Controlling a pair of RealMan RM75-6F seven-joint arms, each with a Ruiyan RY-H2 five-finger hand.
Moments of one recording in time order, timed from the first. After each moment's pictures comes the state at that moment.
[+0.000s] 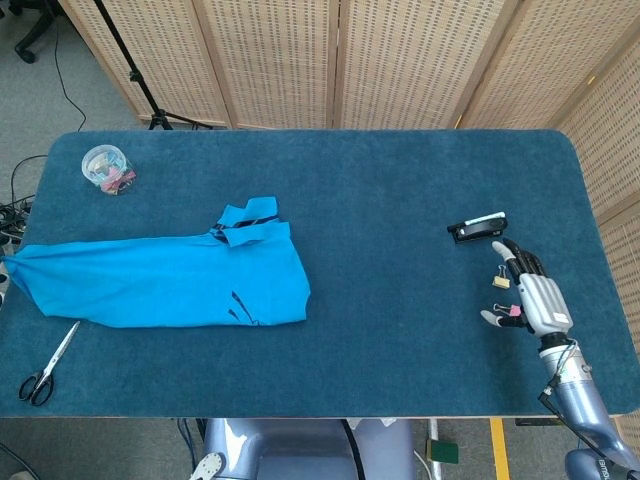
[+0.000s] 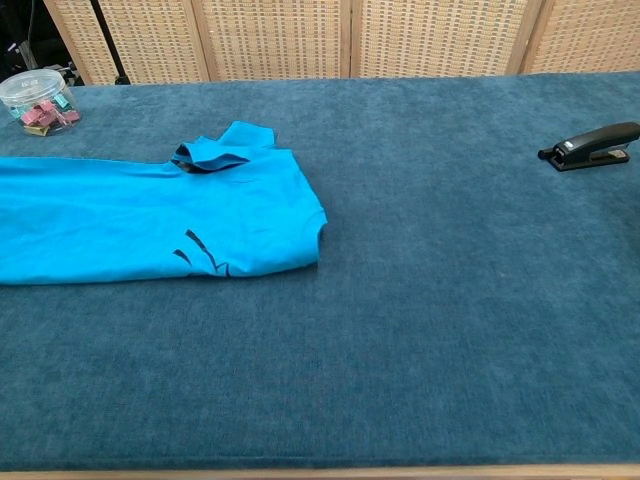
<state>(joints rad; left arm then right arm) -0.50 -1.63 0.01 -0.07 1.51 0.72 -0.66 0.35 -1.23 0.16 -1.49 -1.31 1.13 0.28</state>
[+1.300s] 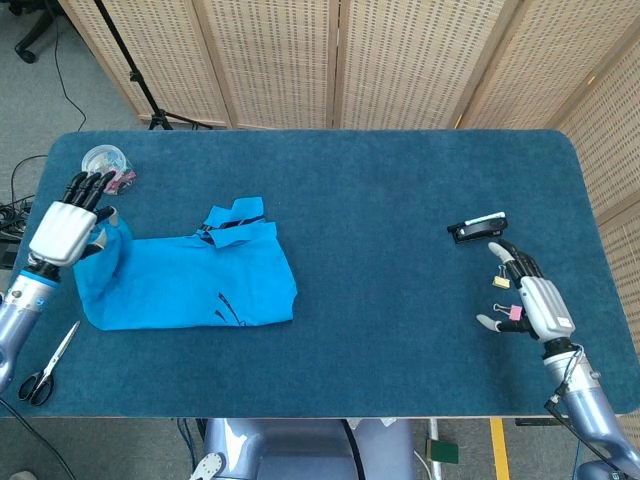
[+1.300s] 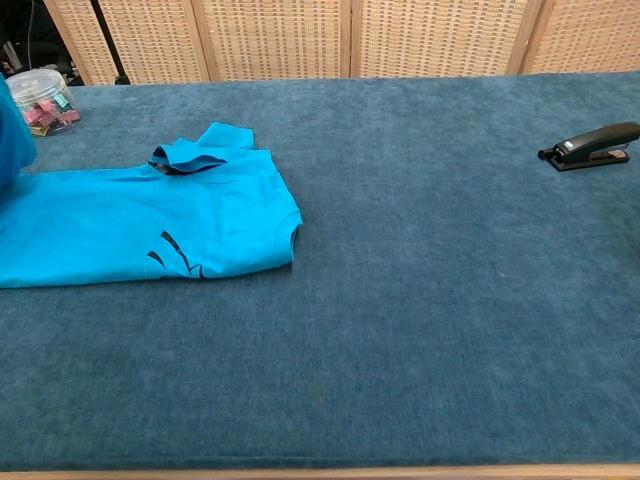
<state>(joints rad) -0.62 -1.57 0.00 -0.45 1.57 1.28 -0.53 0.34 -1.16 0.15 -1.57 -1.41 1.17 0.41</state>
